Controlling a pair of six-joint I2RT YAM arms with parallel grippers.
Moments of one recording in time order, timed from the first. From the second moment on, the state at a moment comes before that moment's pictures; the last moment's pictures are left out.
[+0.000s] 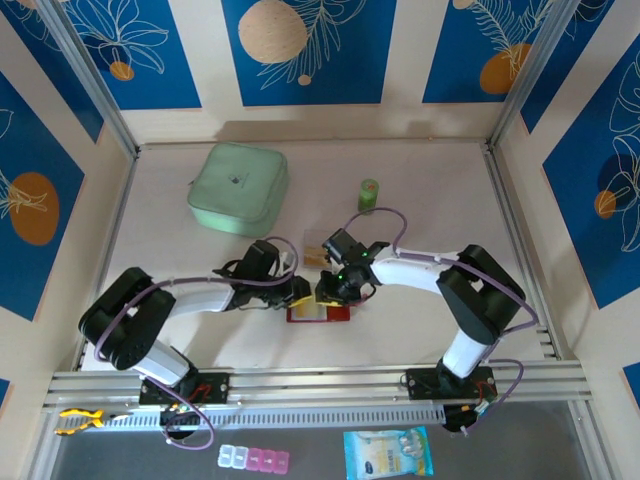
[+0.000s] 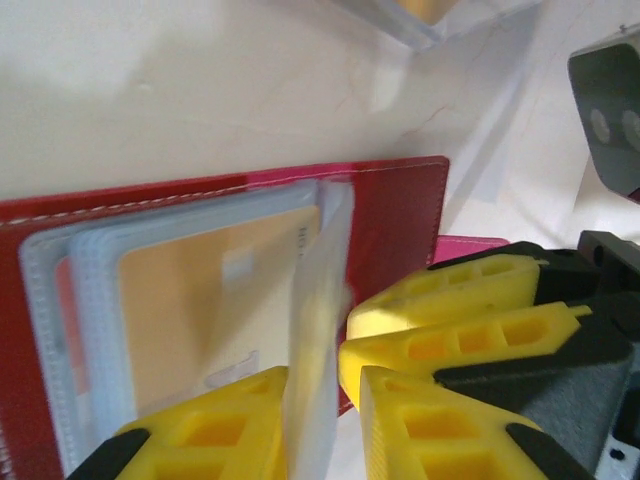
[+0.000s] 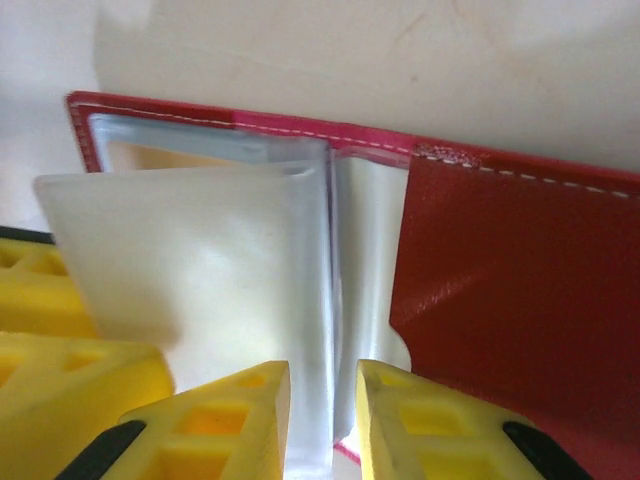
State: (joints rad) left arm -0.69 1.52 0.59 0.10 0.54 -1.02; right arm 0.78 1.66 0.92 -0.46 -0.37 0.82
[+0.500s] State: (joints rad) left arm -0.74 1.60 0.78 -0.06 0.55 -0.99; right arm 0.68 1.43 0.81 -0.49 -0.31 0.82
